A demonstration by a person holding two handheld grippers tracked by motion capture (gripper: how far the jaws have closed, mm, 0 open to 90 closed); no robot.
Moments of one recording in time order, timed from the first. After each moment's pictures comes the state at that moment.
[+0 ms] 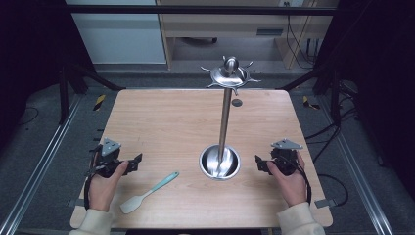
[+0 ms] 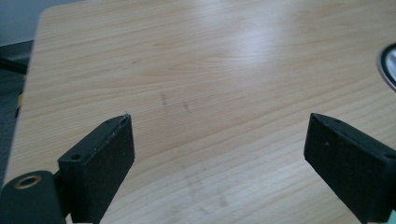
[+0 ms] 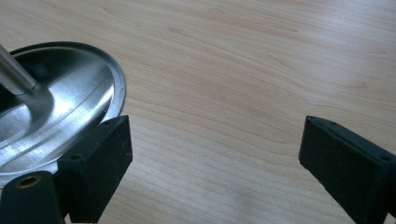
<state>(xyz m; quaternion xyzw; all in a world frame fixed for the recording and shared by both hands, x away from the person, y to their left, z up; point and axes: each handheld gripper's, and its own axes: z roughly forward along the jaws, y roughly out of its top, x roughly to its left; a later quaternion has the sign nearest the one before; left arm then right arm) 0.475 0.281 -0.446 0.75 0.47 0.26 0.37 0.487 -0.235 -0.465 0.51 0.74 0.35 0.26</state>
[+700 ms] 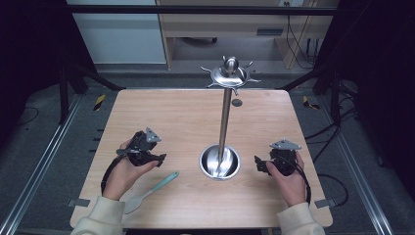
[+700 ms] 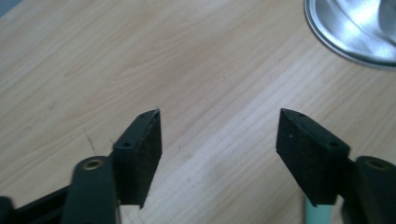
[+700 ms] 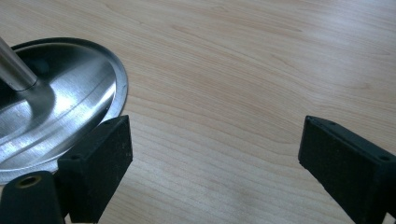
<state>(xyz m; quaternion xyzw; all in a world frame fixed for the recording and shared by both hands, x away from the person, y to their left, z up) 0.499 0.199 -0.417 0.87 0.35 0.22 0.25 0.487 -0.232 -0.466 0.50 0.75 0.34 0.26</state>
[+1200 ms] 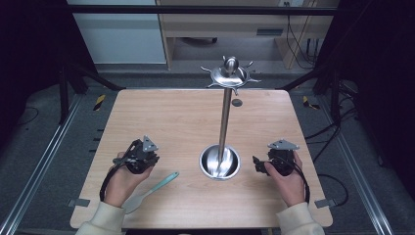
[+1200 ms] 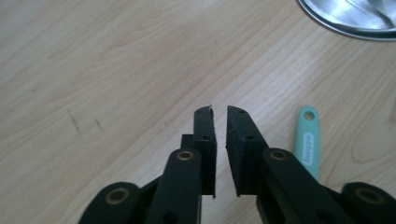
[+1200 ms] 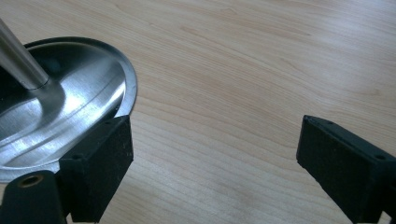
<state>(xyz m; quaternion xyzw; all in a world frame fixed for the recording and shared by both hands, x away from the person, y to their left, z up) 0.483 0.209 -0.432 0.87 0.36 0.21 0.25 0.486 -0.227 -0.465 0.49 0.76 0.34 0.26</state>
